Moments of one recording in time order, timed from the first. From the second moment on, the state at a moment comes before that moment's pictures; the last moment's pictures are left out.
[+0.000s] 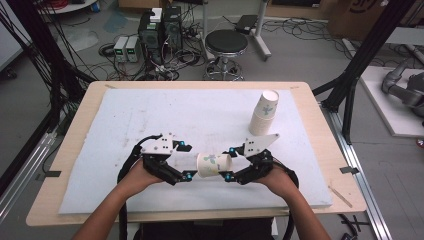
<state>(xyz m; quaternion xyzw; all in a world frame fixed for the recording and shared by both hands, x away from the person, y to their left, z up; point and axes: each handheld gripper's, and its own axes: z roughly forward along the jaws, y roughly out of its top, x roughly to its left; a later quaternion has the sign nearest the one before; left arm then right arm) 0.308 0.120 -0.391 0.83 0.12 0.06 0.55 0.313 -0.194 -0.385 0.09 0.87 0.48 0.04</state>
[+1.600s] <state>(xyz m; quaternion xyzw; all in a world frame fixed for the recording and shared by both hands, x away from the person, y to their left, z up) 0.304 0.101 -0.405 0.76 0.07 0.01 0.65 0.305 -0.208 -0.395 0.09 0.81 0.58 -0.02</state>
